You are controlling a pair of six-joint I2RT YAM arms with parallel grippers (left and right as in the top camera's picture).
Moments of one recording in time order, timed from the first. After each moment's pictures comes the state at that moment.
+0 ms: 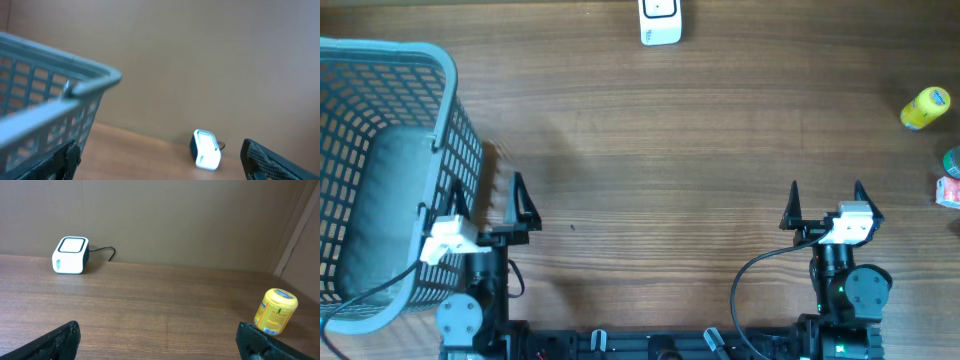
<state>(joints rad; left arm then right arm) -0.02 0.04 0.11 0.15 -0.07 -0.30 -0.10 0.01 0.01 0.00 -0.04 -0.10</state>
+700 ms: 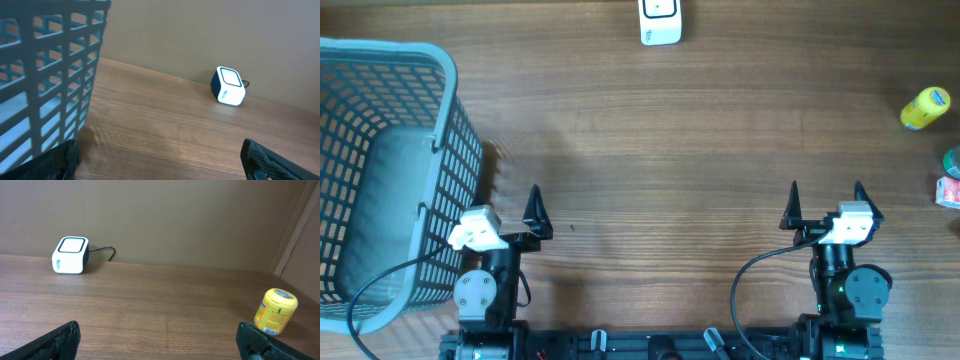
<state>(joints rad) -0.01 0.01 0.01 -0.07 -0.03 -0.28 -0.10 0.01 0.01 0.00 -0.04 -0.10</state>
